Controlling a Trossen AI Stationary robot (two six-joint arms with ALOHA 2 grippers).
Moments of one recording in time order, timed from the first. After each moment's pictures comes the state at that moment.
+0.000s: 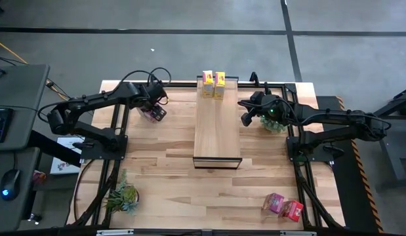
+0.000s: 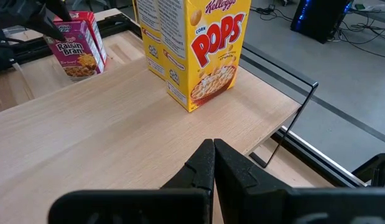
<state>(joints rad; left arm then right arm) 0.53 1.31 0.98 -1.02 -0.30 -0.36 -0.23 1.02 0.73 -0.21 0.41 0.20</state>
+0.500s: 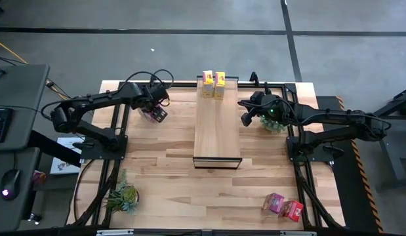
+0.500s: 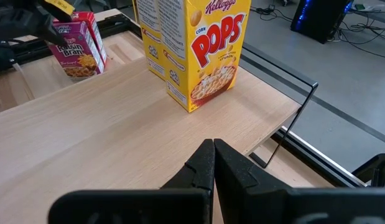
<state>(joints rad) 0.52 1.36 0.98 -1.03 -0.31 -0.35 -0.23 1.02 0.74 -0.21 0.41 0.20</state>
